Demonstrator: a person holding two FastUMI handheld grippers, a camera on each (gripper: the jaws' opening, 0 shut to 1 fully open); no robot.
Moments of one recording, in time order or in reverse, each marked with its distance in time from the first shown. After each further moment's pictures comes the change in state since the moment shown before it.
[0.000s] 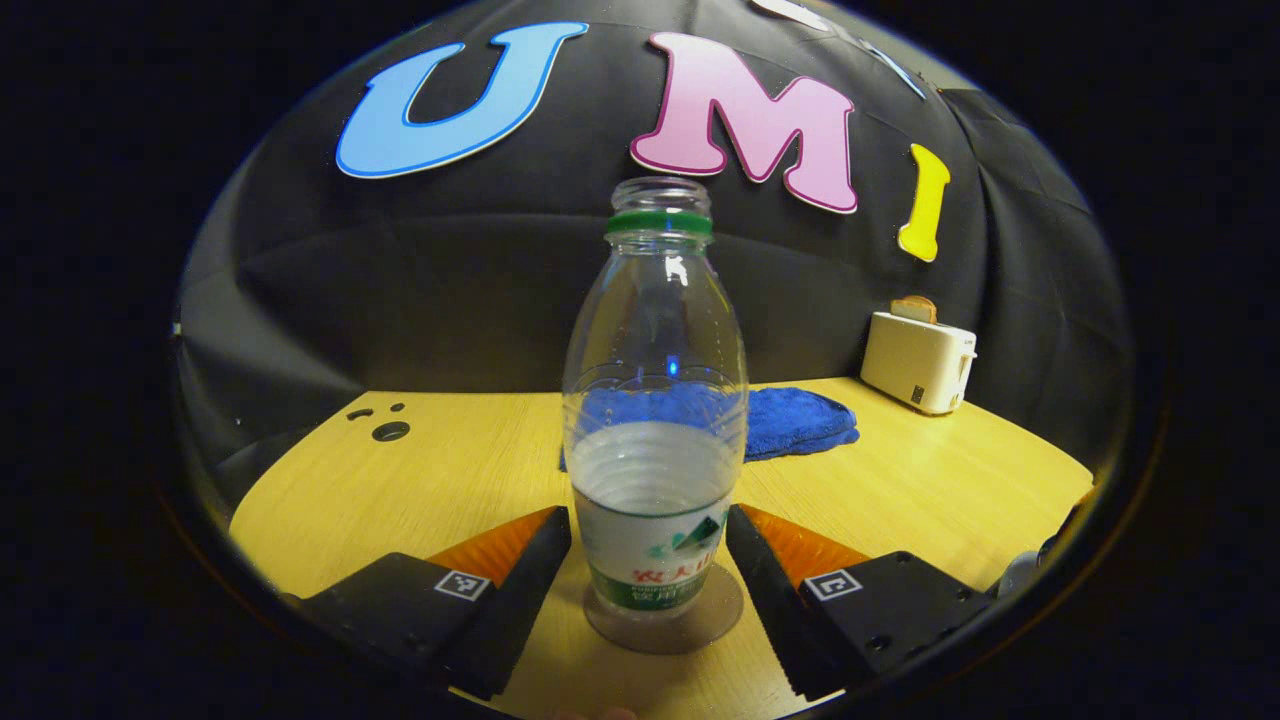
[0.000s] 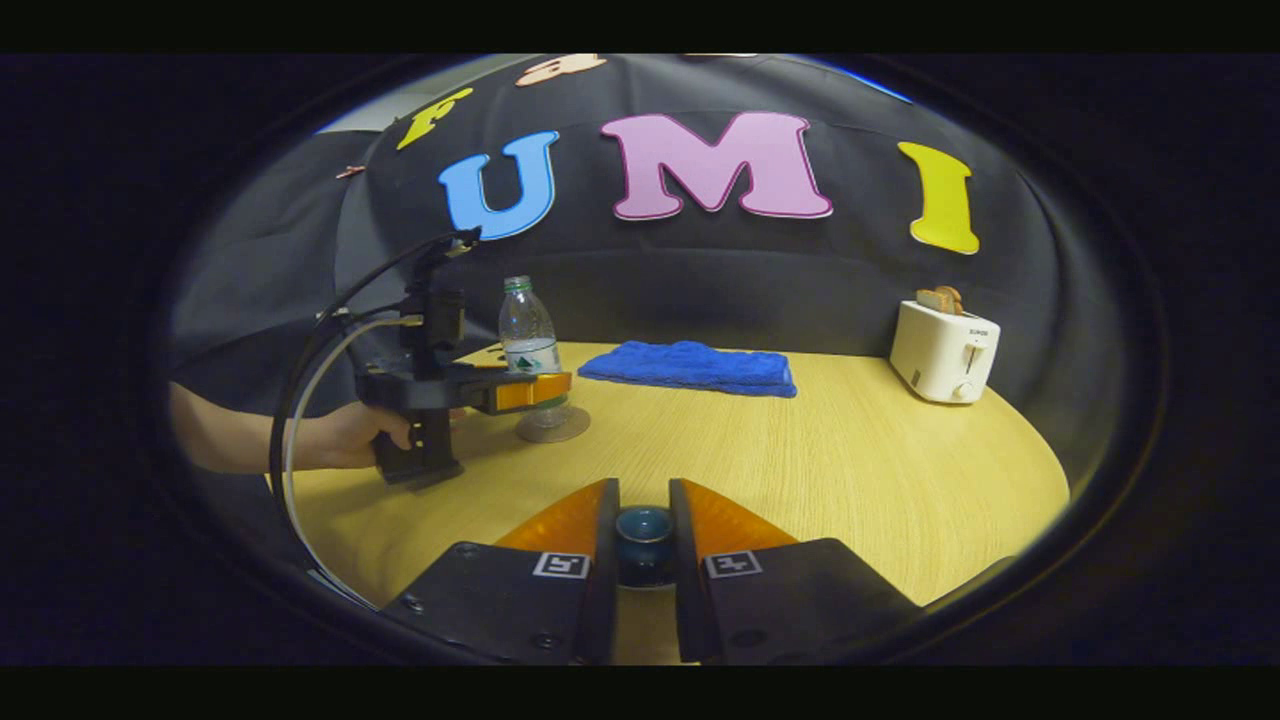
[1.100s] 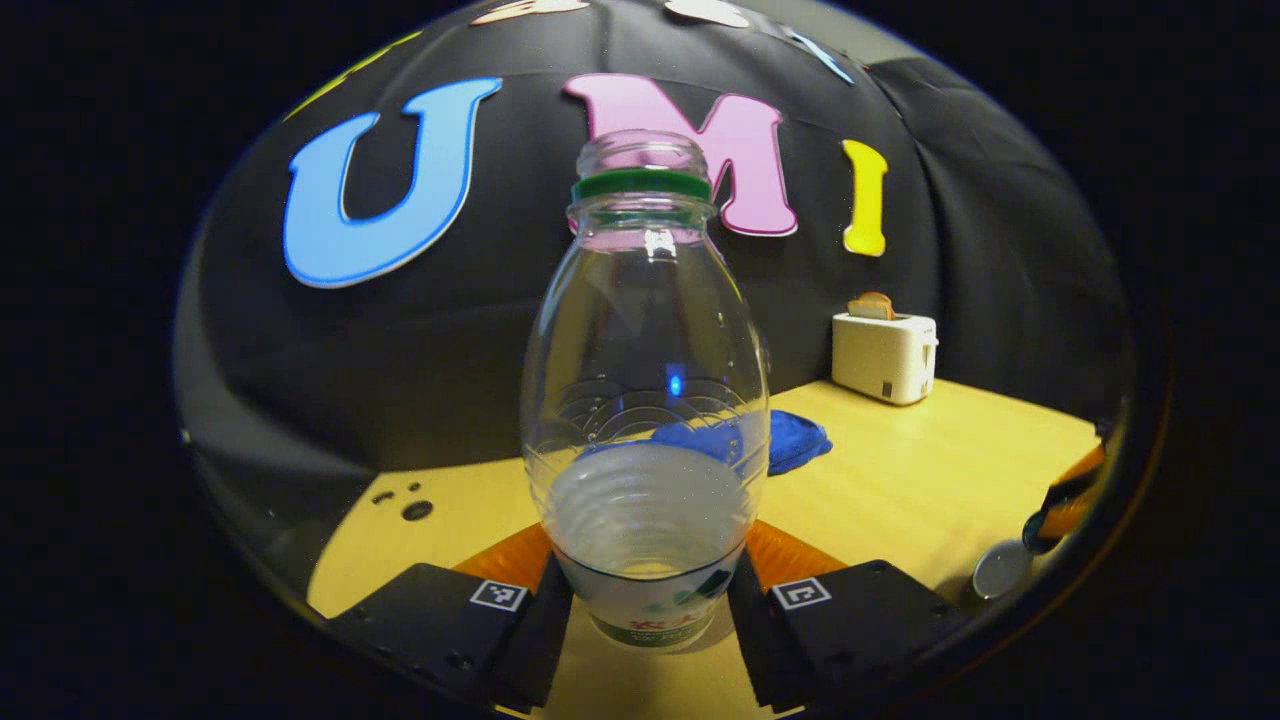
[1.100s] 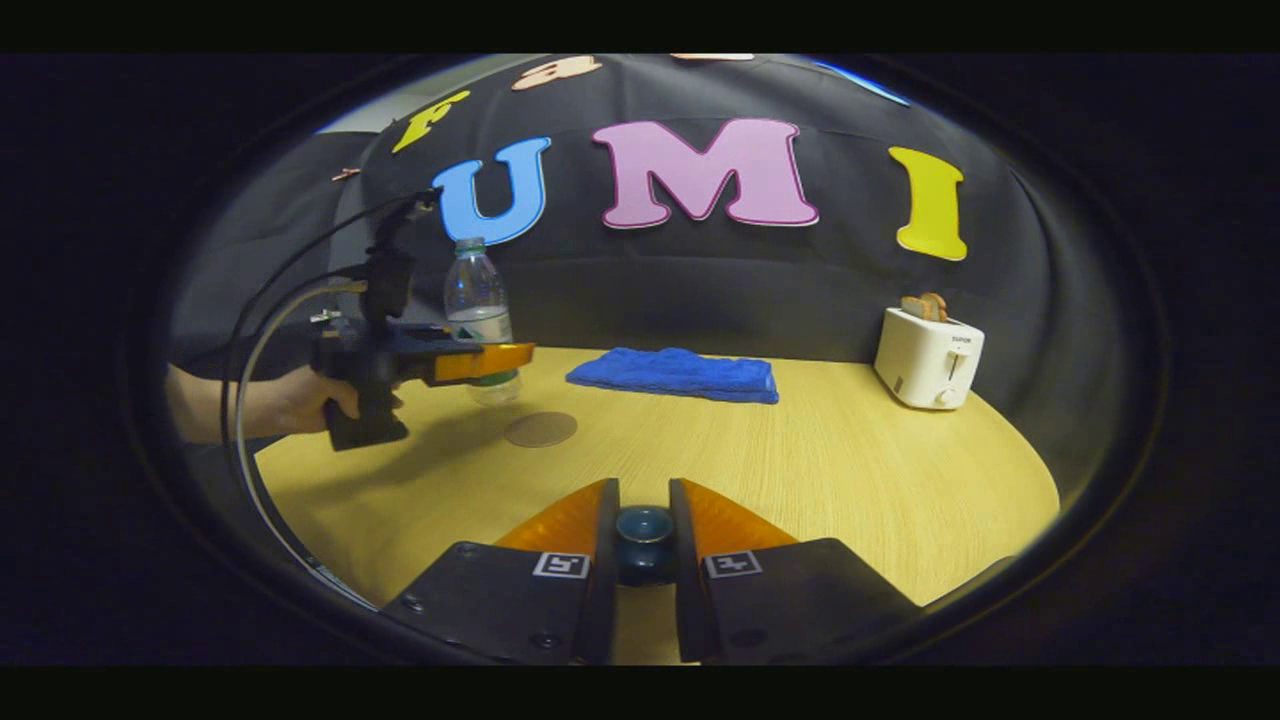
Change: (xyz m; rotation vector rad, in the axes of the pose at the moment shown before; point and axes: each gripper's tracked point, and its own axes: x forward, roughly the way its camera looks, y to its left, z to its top) left arm 0.027 0.012 0.024 0.130 -0.084 -0.066; right arm -0.009 -0.010 0.008 -0.009 -0.019 -0.032
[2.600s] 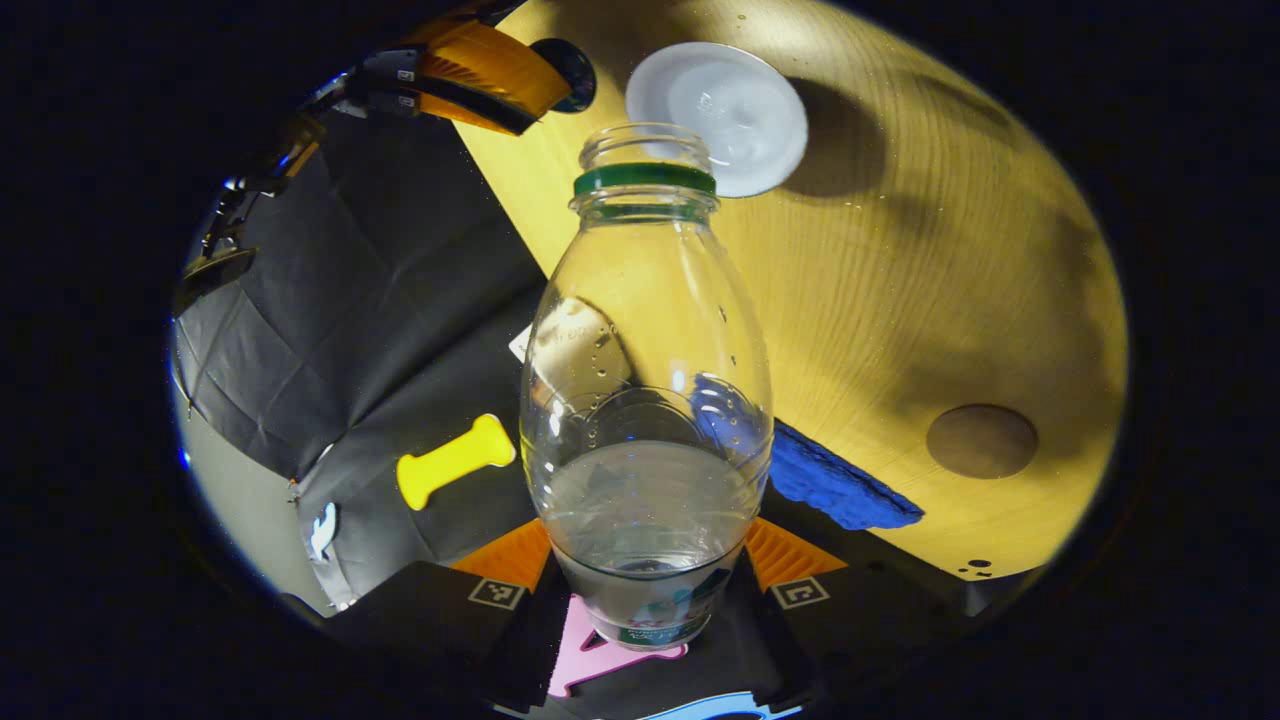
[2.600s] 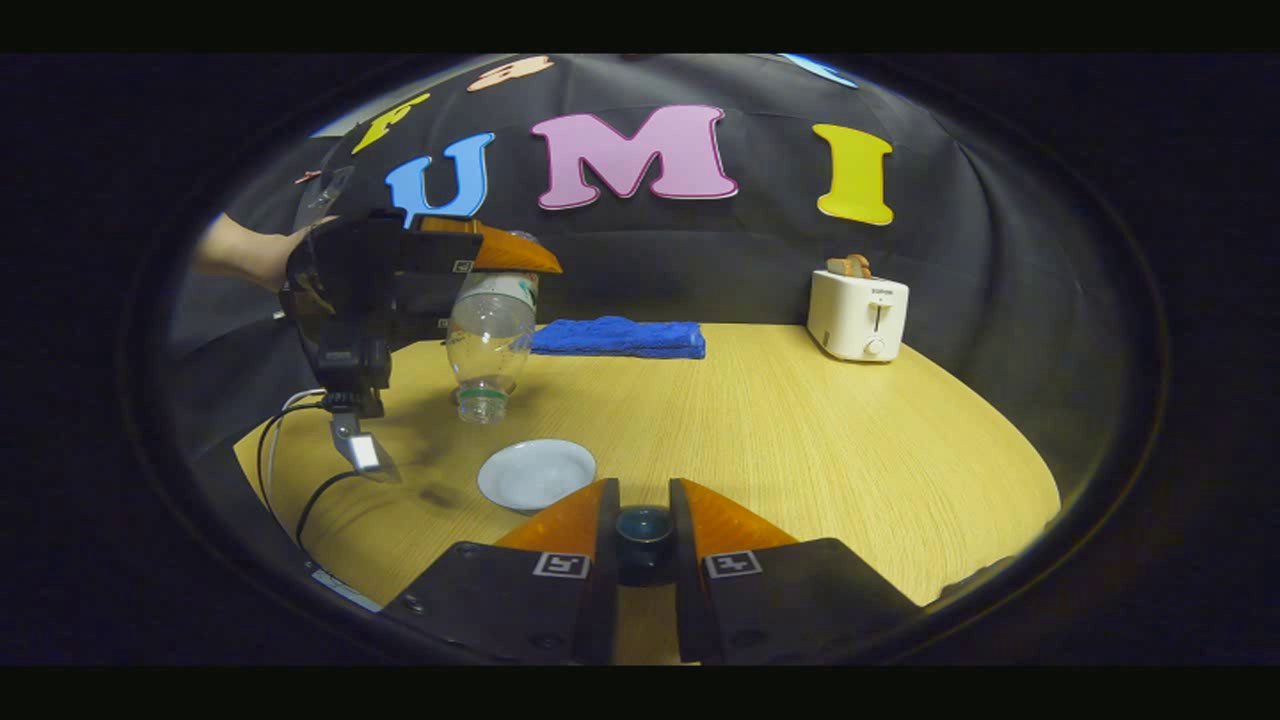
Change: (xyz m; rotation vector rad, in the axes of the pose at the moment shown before) left arm -0.056 -0.088 0.092 2.317 -0.350 -0.161; right arm -0.044 -0.059 -0.054 0.054 0.060 -0.129
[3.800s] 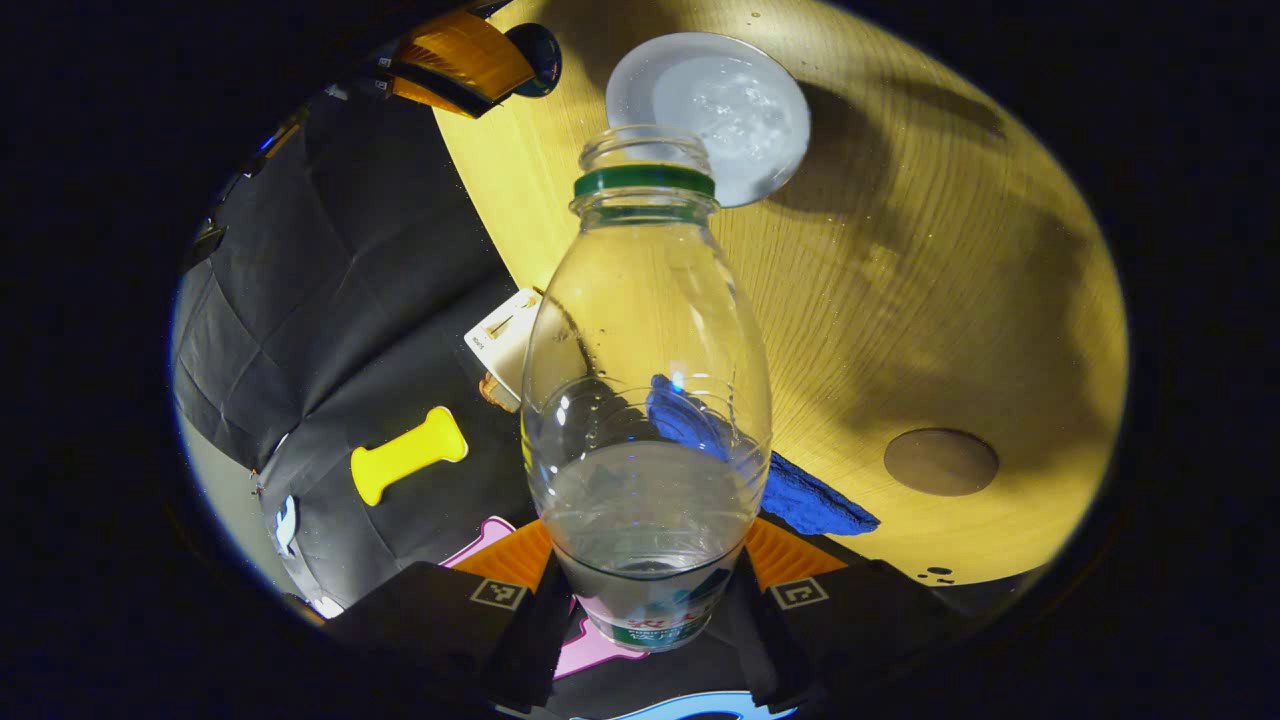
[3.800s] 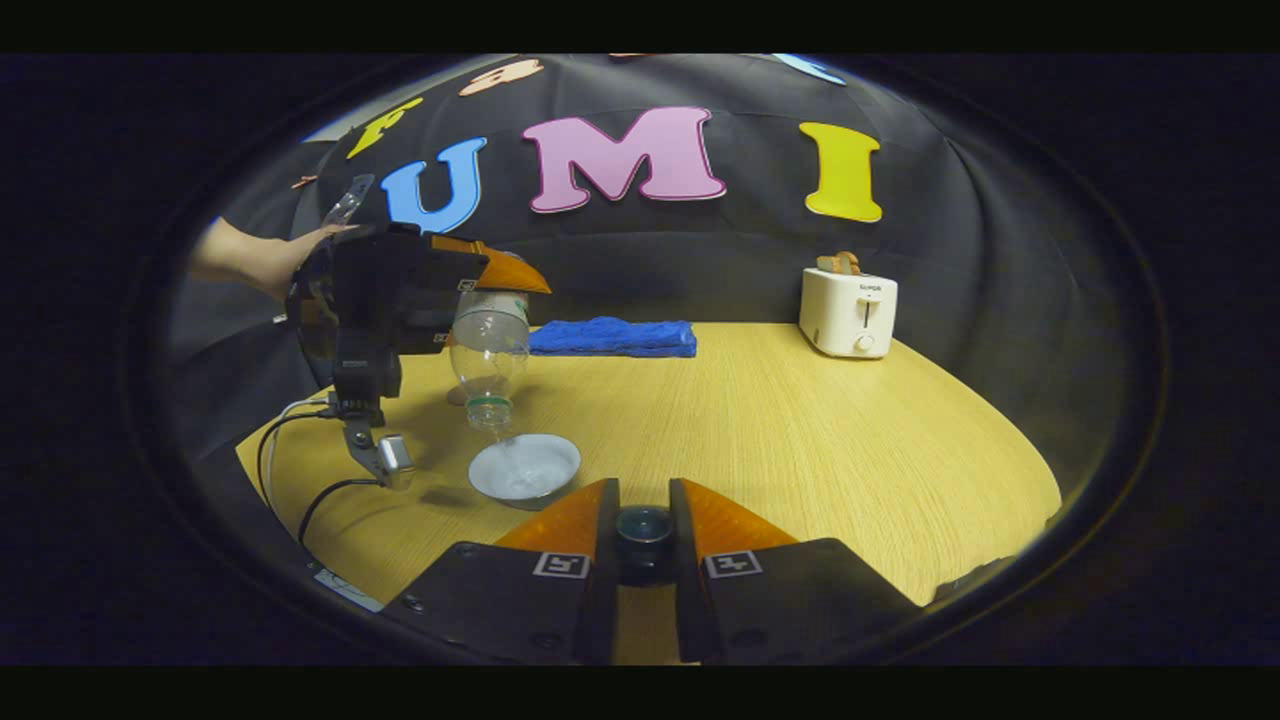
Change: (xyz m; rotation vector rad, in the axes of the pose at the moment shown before) left arm 0.006 -0.023 0.010 -0.027 0.017 -0.167; right arm -0.008 -0.012 -0.005 0.022 -0.005 -0.004
